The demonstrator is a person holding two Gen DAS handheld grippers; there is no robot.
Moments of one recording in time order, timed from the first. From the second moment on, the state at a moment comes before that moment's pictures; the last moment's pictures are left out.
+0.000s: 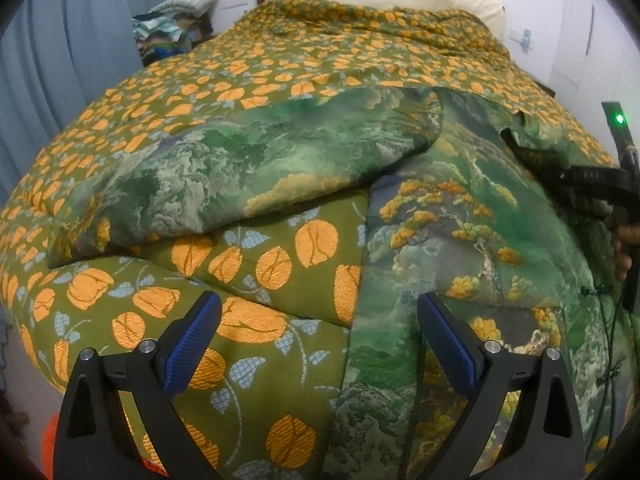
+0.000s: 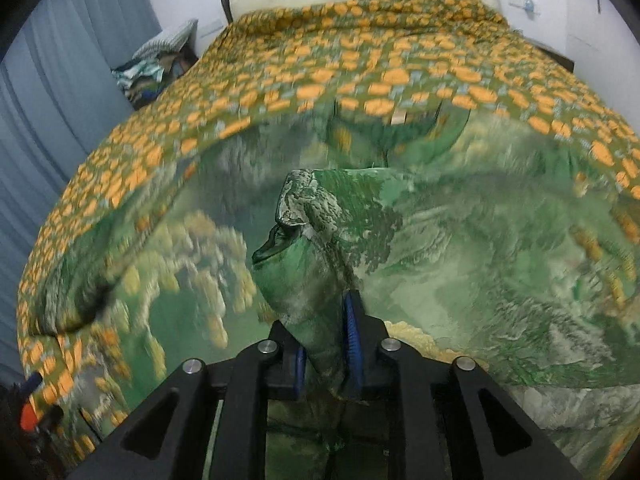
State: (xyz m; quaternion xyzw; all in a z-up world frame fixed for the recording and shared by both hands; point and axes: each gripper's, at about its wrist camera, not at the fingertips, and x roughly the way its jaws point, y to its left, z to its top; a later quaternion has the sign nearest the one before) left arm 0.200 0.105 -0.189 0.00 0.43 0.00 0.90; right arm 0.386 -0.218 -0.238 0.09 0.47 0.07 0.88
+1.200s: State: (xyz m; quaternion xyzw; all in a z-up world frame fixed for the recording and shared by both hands) left arm 0.205 0.114 -0.195 -0.02 0.45 0.00 0.89; right arm 0.364 -0.220 -0.214 0.00 0.47 0.05 0.88
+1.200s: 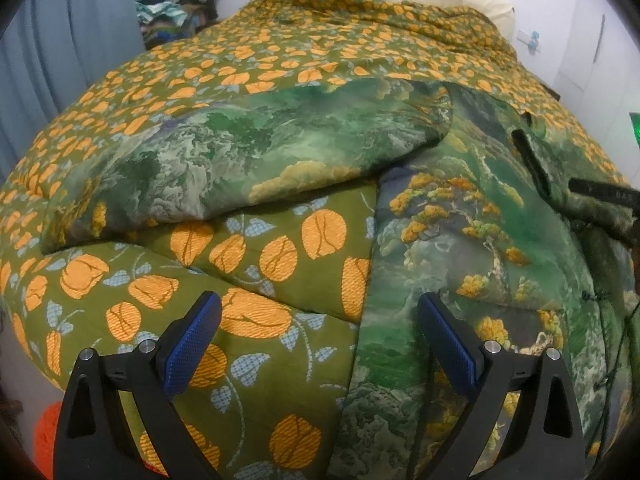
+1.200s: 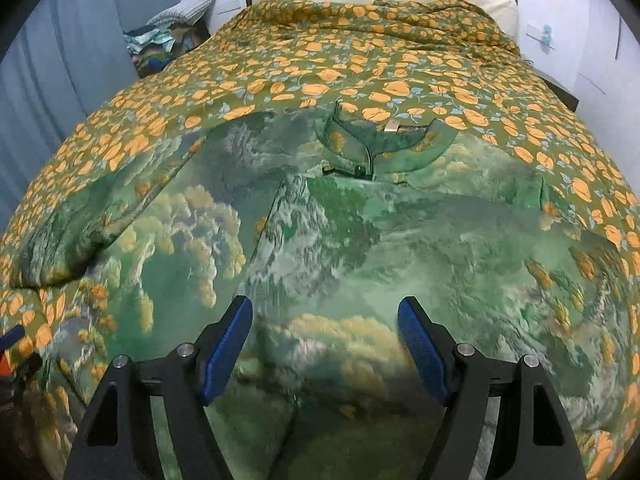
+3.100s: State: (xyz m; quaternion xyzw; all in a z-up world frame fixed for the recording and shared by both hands) left arm 0.214 0.209 -0.152 -0.16 0.44 0.06 0.88; right arm 0.113 -0.249 -0.080 -0.08 0.38 -0.07 0.92
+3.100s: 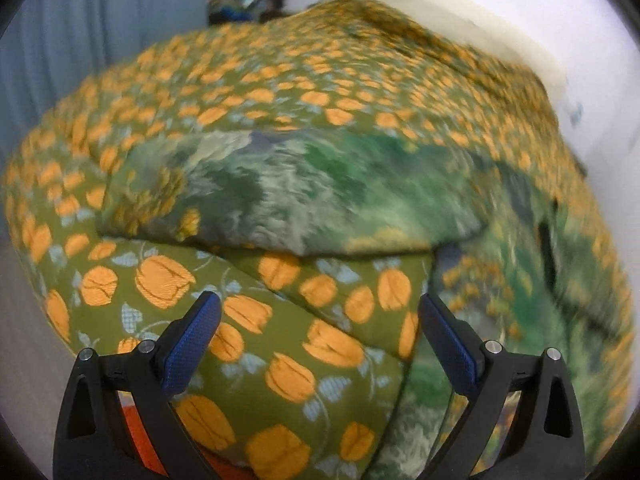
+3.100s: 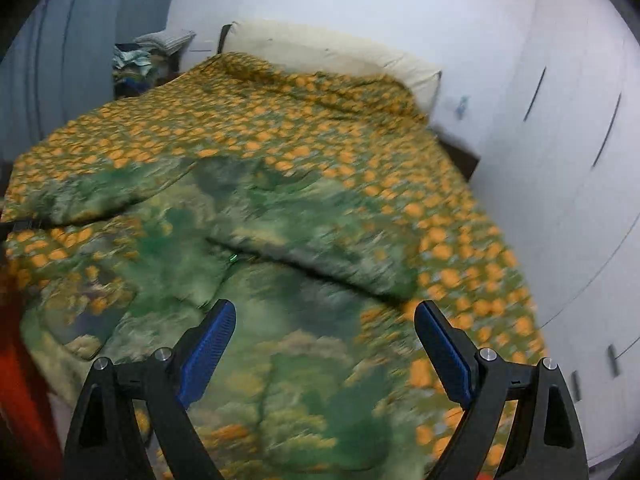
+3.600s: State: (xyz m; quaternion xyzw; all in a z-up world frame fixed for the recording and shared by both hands) left arm 0.274 0.385 -0.233 -0.44 0.43 0.17 0.77; right arm 0.108 -0.213 -0.119 -0.03 0.44 0.01 0.90
